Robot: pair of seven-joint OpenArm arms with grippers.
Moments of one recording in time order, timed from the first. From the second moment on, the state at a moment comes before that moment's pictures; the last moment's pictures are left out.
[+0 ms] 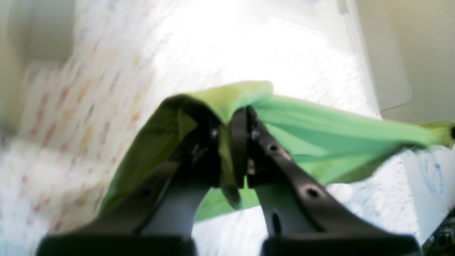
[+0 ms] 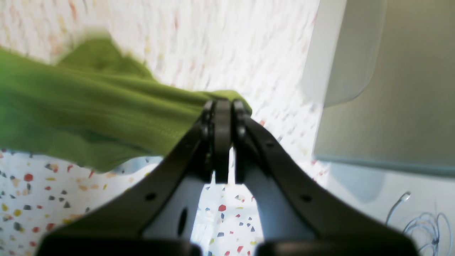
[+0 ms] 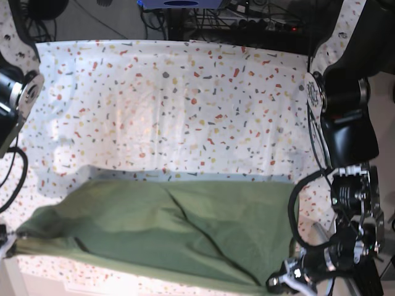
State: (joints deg) left arm -37.0 -12.7 -8.9 70.4 -38.3 -16.4 58.8; right arm 34.0 15.8 26.8 74.5 0.5 39.6 -60.1
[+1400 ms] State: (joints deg) left arm 1.5 -9.8 -7.2 68.5 -38.7 -16.3 43.9; right arm -5.7 8.2 32.7 77.1 0.3 39.4 -46.3
